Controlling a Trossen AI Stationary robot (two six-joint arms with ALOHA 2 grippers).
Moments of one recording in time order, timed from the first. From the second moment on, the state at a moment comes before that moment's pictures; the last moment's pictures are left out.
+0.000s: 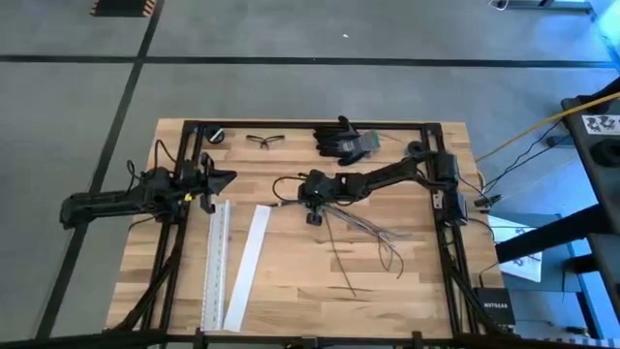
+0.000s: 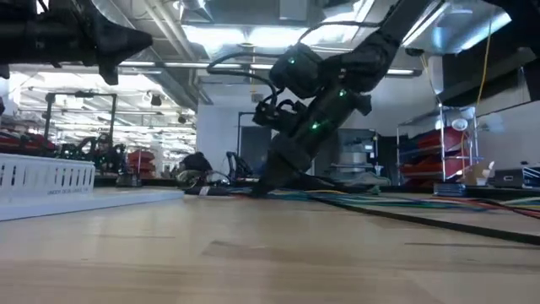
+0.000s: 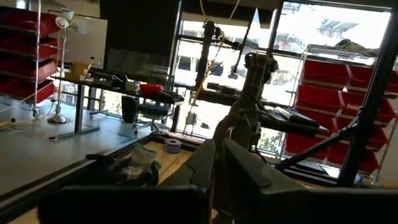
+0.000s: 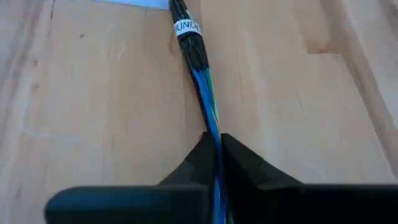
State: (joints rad) left arm 0.15 0.14 0.07 0.27 -0.12 -0.16; right arm -0.11 1.98 1.12 0.04 0.04 -0.08
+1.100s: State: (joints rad) left arm 0.15 0.14 0.07 0.27 -0.12 -0.16; right arm -0.16 1.49 0.82 -0.25 0.28 0.20
